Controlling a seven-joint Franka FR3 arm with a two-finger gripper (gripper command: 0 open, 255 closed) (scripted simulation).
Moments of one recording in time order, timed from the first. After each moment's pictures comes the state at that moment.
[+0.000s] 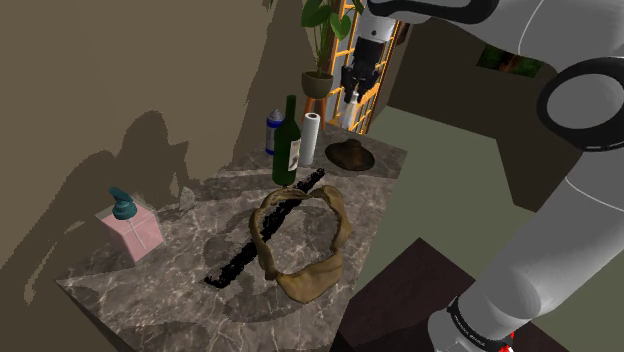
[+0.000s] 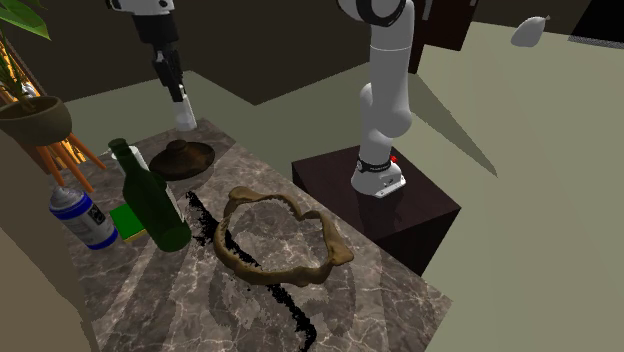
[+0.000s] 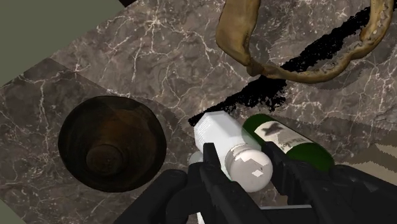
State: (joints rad) arm -0.23 0.08 0.11 -1.49 0.07 1.58 0.03
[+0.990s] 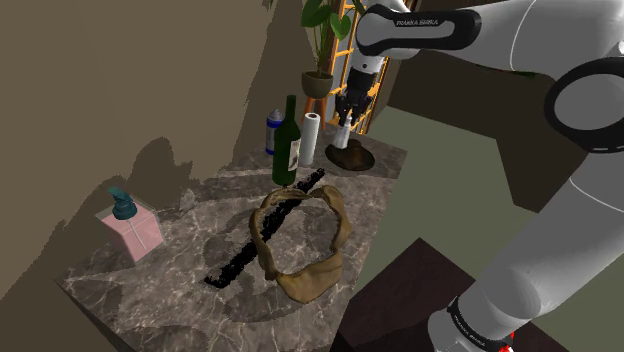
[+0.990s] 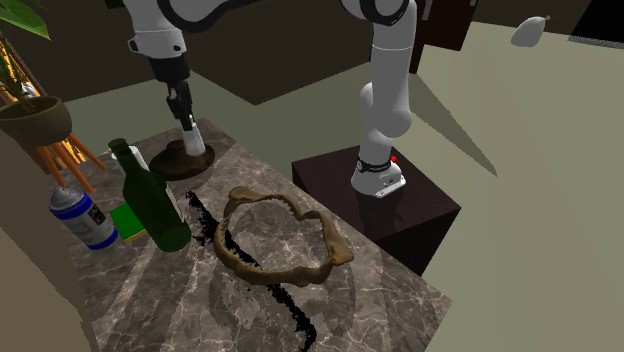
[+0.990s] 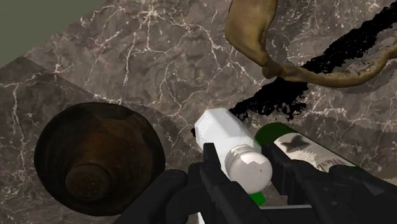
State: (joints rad) arm -0.23 0.06 0.11 -1.72 0.07 1.79 0.02
